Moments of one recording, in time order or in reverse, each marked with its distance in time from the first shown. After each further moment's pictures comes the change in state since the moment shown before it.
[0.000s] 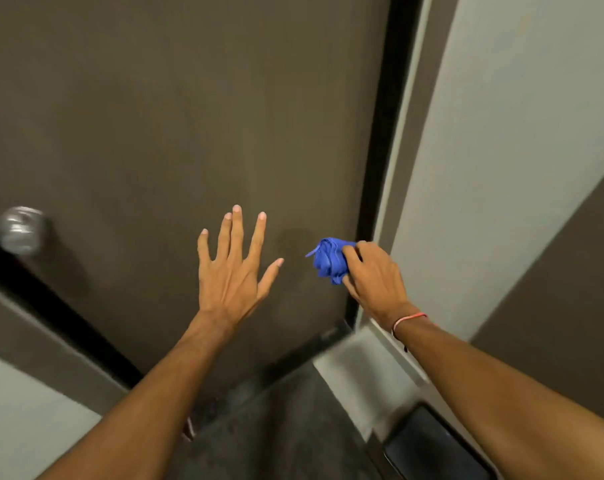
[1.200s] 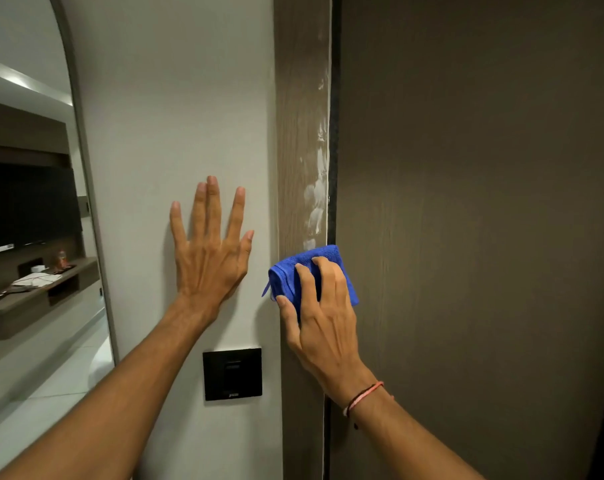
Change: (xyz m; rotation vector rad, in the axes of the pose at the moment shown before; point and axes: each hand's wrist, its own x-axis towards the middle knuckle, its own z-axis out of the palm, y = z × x) left_hand 0.021 -0.545 -0.254 0.348 0.682 -0.339; right_hand 0.185 -0.564 -0.175 0.473 0.687 -0.312
